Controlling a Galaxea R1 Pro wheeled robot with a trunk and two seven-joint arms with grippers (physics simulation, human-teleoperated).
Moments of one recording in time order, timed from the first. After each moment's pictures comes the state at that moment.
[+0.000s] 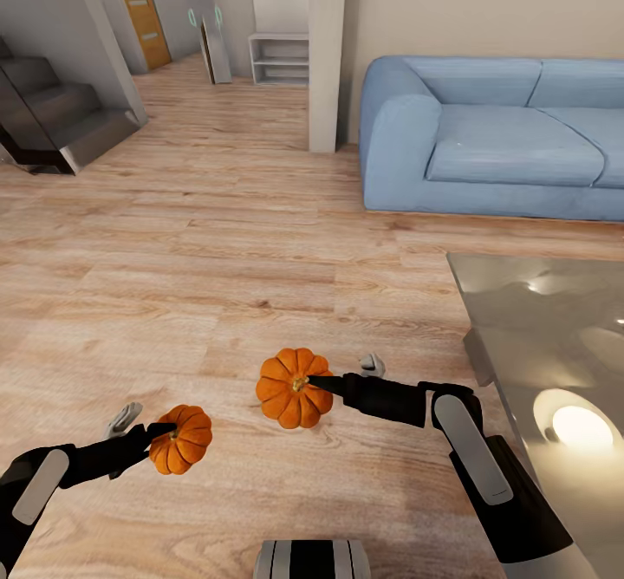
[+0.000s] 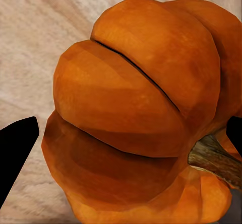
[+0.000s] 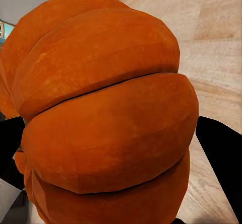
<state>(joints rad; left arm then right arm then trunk) -0.47 0.37 0.19 -0.83 0.70 0.87 -0.38 -0.48 -0.07 0.23 -1.51 -1.02 1.00 0.18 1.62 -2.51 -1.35</state>
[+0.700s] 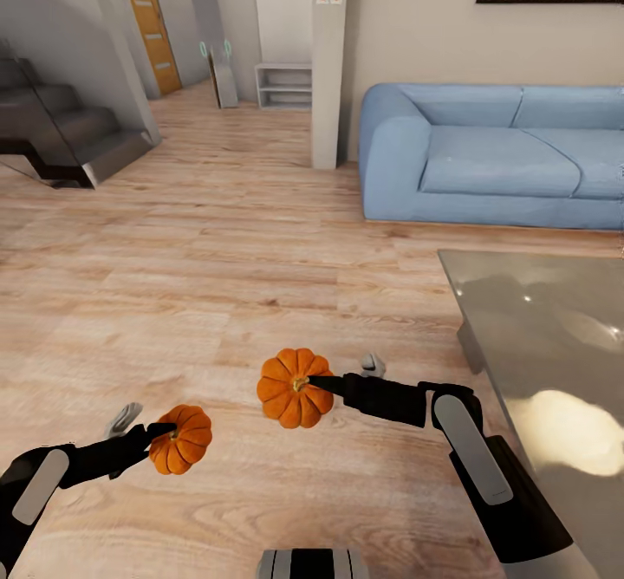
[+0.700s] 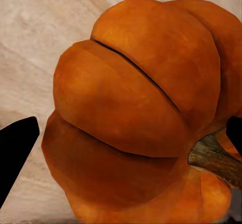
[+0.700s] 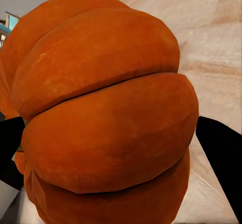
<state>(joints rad) -0.47 0.37 0.19 -0.83 0.70 0.87 -0.38 -0.48 -0.08 0.23 -1.51 -1.01 1.00 0.18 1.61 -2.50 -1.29</state>
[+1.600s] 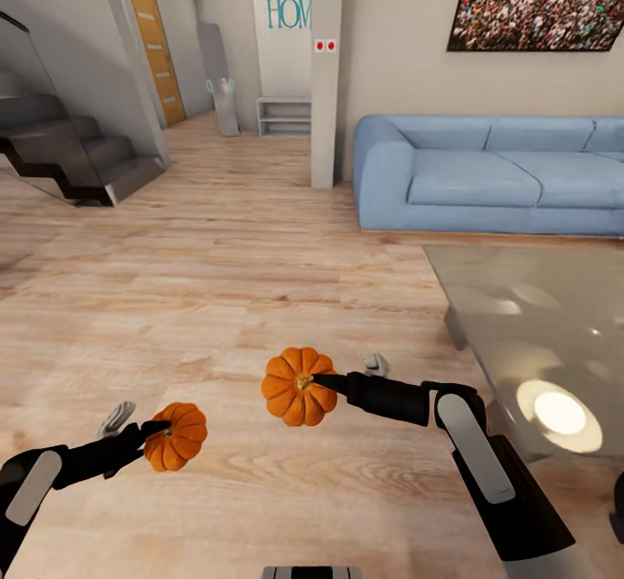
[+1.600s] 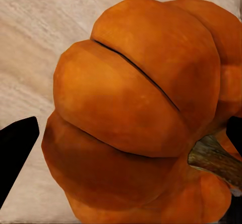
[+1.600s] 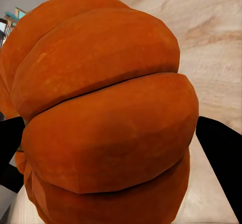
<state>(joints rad) -0.47 0.37 0.24 -0.83 0.70 0.86 -0.38 -0.48 -0.08 0.21 -1.51 -1.01 1.01 0.18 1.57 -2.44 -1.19</state>
